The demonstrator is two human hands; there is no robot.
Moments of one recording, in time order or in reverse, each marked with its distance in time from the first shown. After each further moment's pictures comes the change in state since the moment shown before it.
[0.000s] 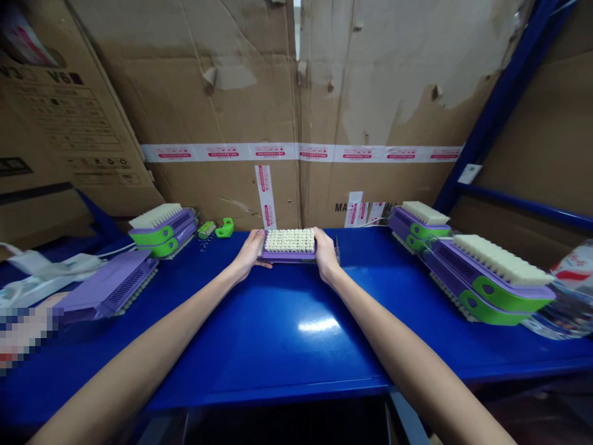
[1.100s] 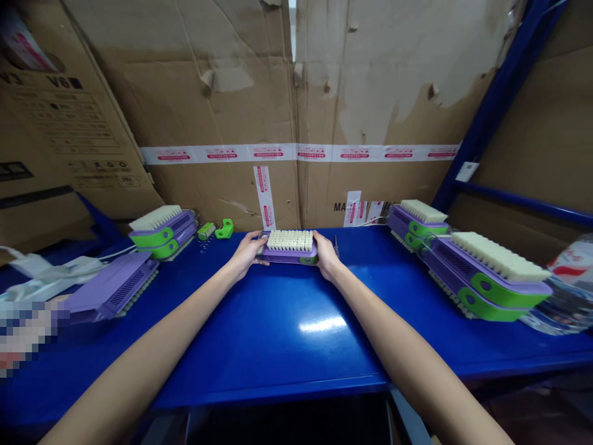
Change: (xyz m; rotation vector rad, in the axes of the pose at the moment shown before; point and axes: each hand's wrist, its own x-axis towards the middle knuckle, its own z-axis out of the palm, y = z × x) left_hand 0.006 0.001 -0.004 -0.007 0.061 -0.052; right_hand 0.008 0.002 -0.004 0.154 0.005 0.337
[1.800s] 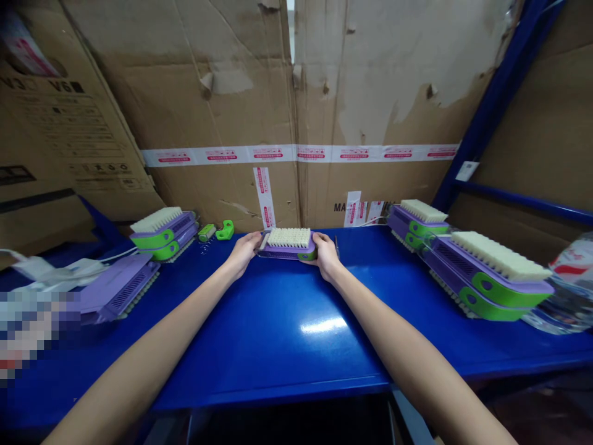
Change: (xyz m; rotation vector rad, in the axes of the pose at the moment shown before) left_hand 0.025 -0.015 -0.011 -0.046 0.074 0.146; right_hand -0.001 0.003 -0.001 0.011 0.064 -0.082
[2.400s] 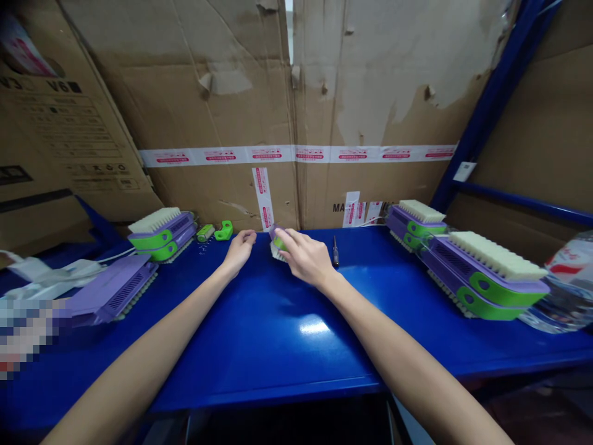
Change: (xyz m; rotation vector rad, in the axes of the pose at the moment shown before) left_hand 0.006 -0.001 -0.010 0.381 0.126 0.160; right_hand -0.034 -0.009 0.006 -1.221 -0.277 -1.172
